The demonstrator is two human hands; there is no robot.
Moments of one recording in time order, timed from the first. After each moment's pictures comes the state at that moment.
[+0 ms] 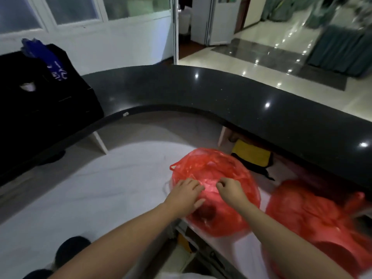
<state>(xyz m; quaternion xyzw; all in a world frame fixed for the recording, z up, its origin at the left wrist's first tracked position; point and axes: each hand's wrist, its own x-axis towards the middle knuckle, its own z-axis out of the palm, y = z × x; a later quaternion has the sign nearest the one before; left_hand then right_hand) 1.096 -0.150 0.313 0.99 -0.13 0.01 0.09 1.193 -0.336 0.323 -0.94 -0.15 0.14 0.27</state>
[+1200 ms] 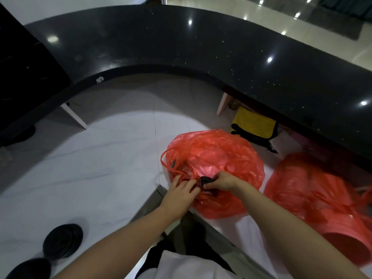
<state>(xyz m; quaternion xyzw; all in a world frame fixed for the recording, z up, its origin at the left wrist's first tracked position) 1.073 -0.165 0.221 0.99 -0.14 -0.02 0.07 1.217 -0.337 0.255 -0.86 -0.05 0.47 0.20</state>
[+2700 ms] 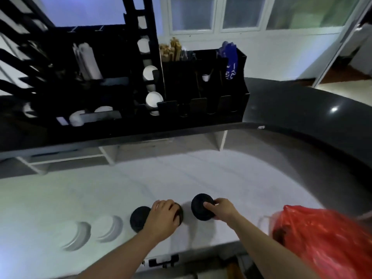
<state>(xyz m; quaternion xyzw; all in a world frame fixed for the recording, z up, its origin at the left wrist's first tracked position) 0.801 0.034 0.270 0.93 0.37 0.03 0.07 1.054 -0.033 0.273 -0.80 -0.29 0.47 0.24</state>
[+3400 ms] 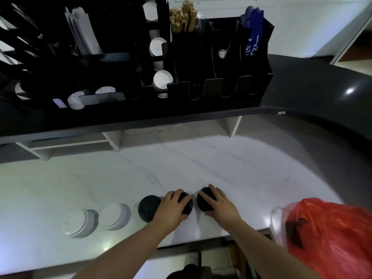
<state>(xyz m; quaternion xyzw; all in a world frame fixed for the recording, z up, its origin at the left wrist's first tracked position) 0.796 0.054 0.235 0.91 0.37 -0.13 0.14 1.017 -0.031 0.209 -0.72 -0.67 0.20 -0.01</state>
